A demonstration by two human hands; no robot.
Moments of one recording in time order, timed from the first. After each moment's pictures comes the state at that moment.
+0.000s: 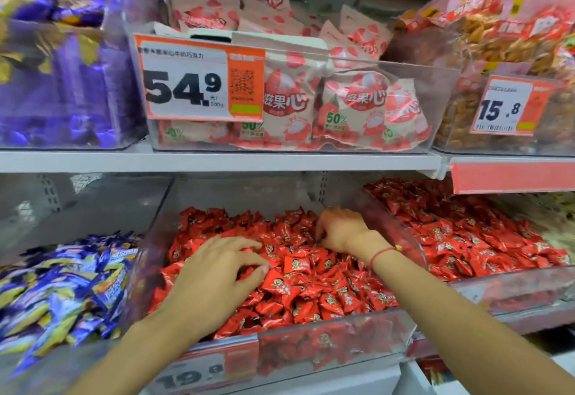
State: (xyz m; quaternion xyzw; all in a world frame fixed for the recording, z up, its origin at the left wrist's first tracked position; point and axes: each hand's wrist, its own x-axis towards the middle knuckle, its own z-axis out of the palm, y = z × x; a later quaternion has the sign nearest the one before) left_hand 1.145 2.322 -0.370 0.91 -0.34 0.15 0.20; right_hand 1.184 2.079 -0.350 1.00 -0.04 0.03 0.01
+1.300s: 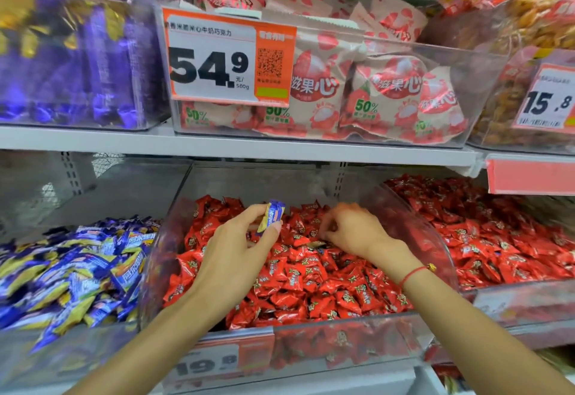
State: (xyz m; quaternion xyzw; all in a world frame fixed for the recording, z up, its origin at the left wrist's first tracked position) left_hand 1.141 2.309 -0.367 0.80 -0.24 0.15 0.52; right_hand 1.172 2.094 -0.353 0.99 -0.02 0.08 -0.07
